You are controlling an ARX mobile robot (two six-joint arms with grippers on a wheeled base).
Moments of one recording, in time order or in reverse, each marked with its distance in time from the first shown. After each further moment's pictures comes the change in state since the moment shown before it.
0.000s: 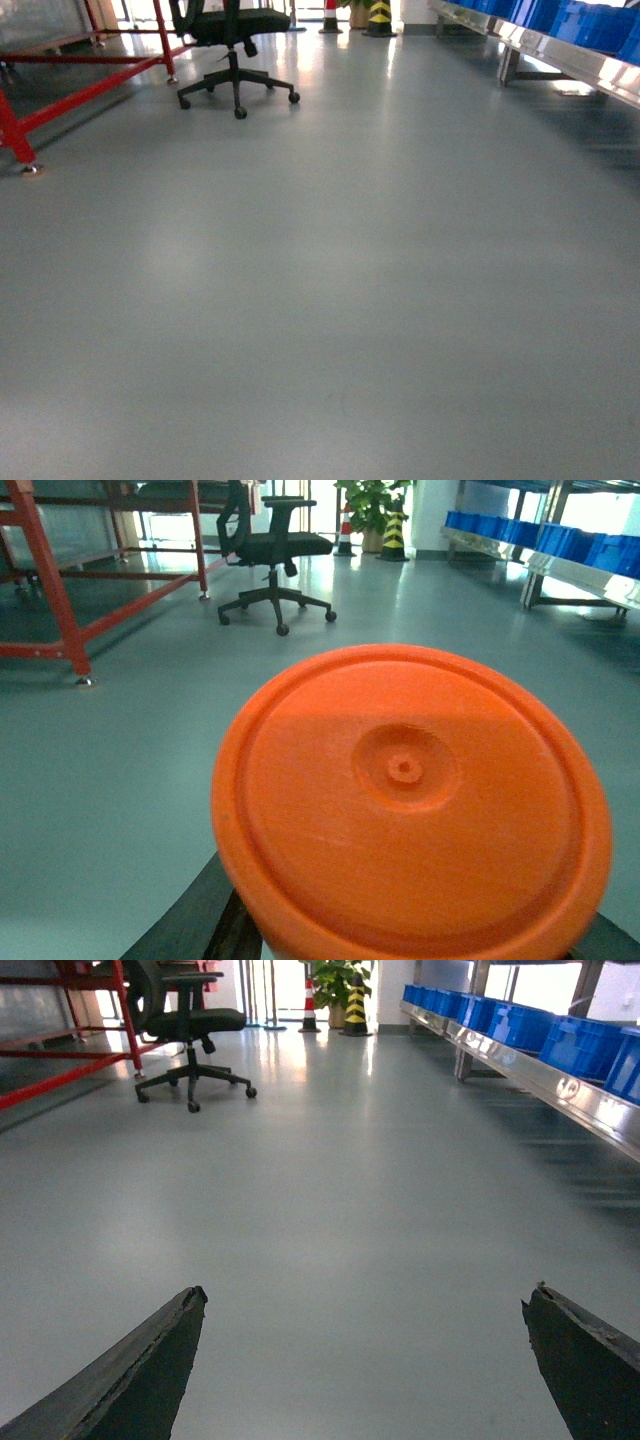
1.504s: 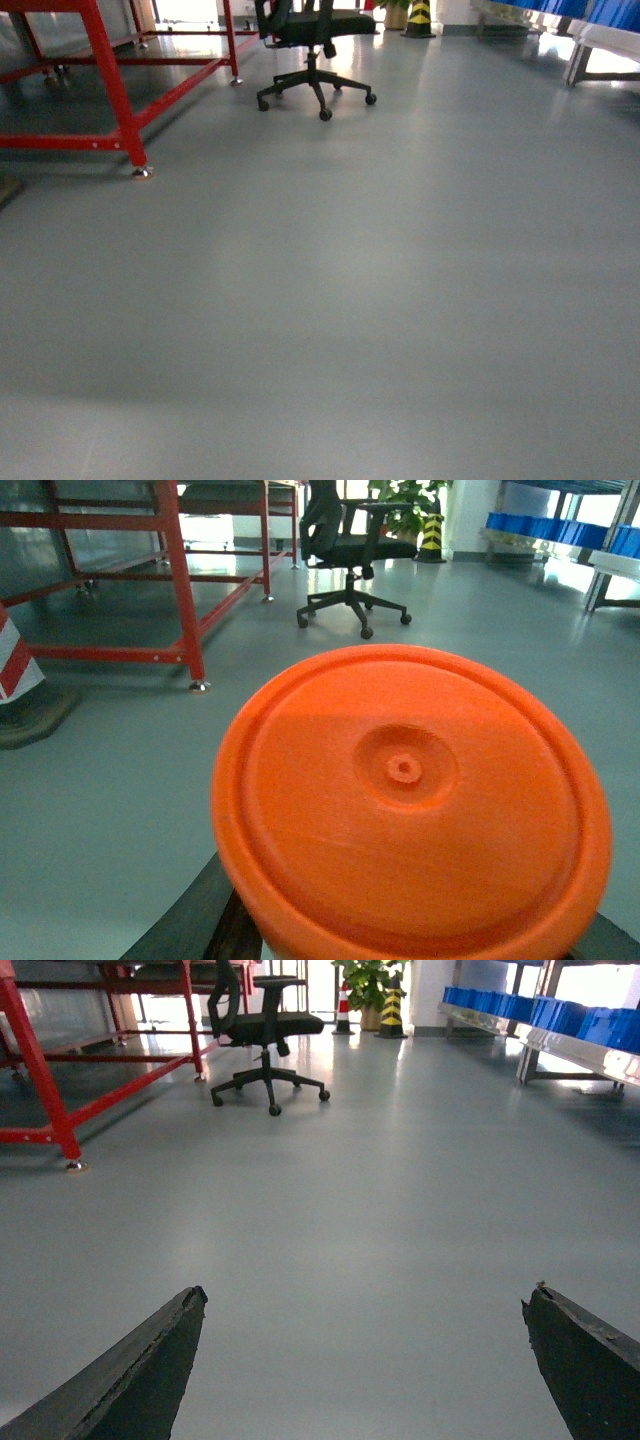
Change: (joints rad) left arm 0.000 0.000 0.000 -0.003 -0.001 0.000; right arm 0.000 0.000 0.000 0.002 0.000 0.000
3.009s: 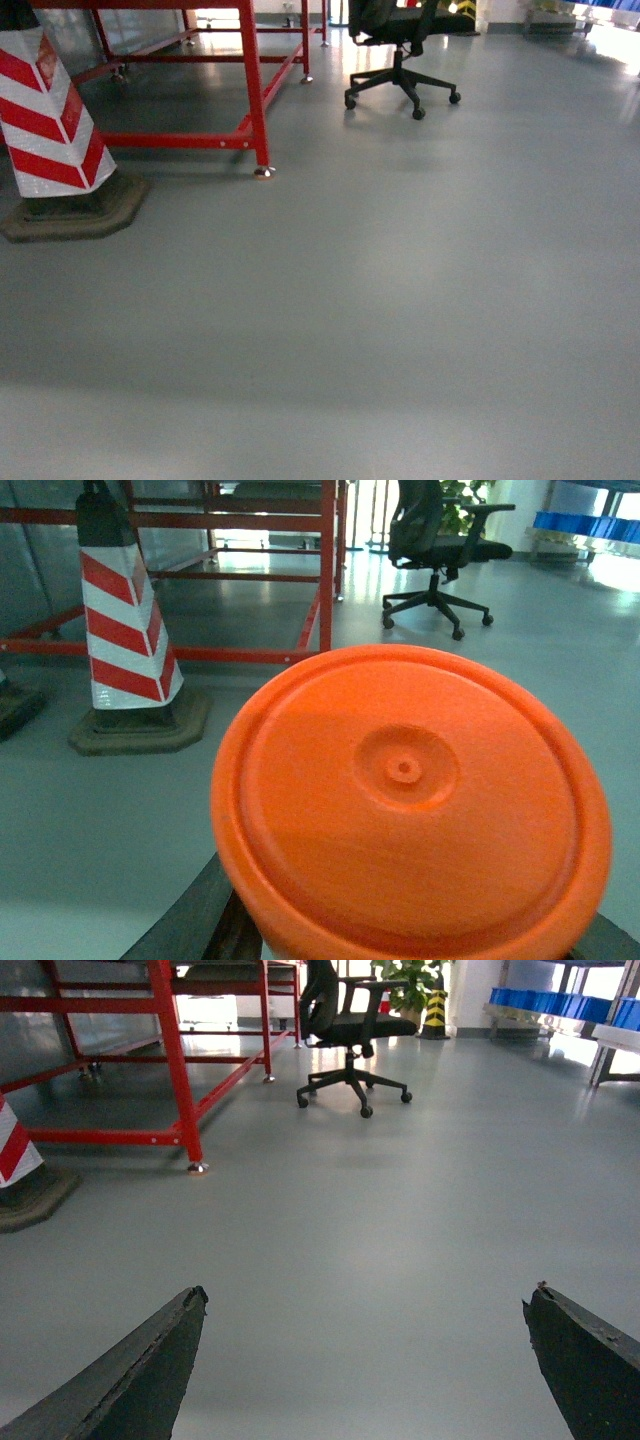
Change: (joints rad) left arm 0.000 0.000 0.000 -0.001 -0.001 0.000; right arm 0.000 0.000 0.000 0.002 0.000 0.000
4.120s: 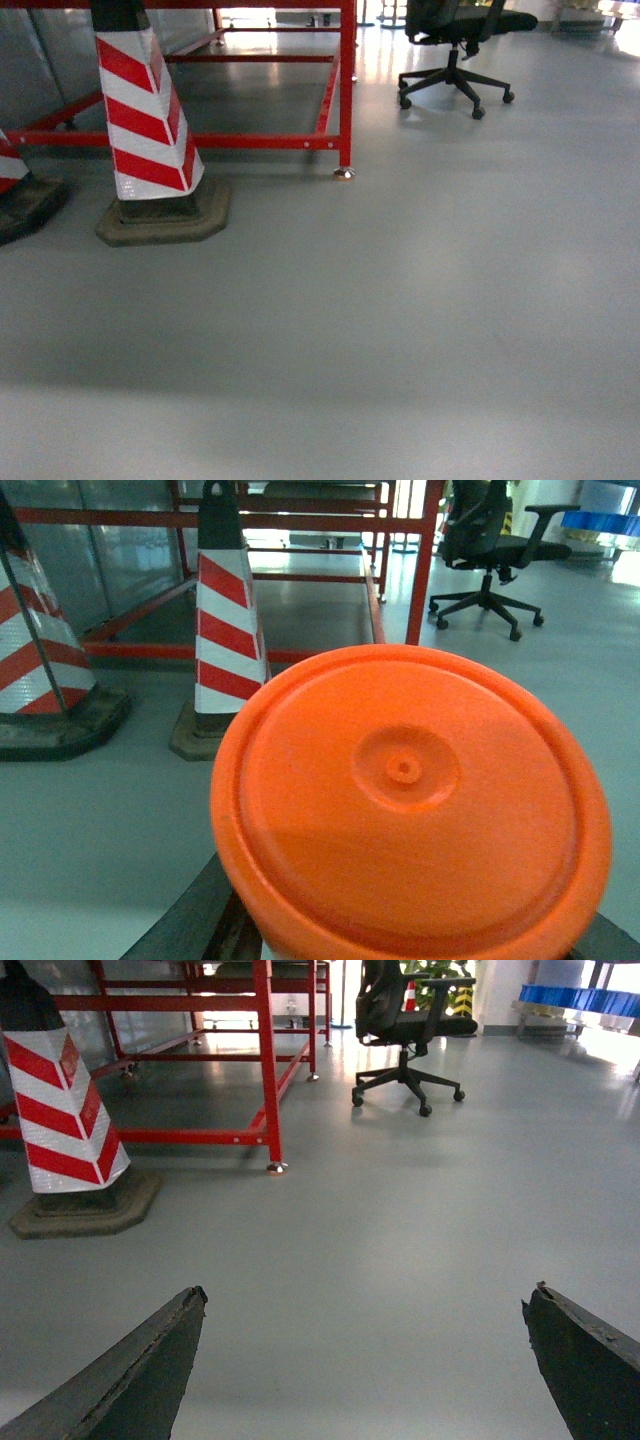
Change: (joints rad) left arm 0.000 0.000 0.000 0.002 0.001 0.000; right arm 0.000 0.000 0.000 -0.002 0.000 0.000
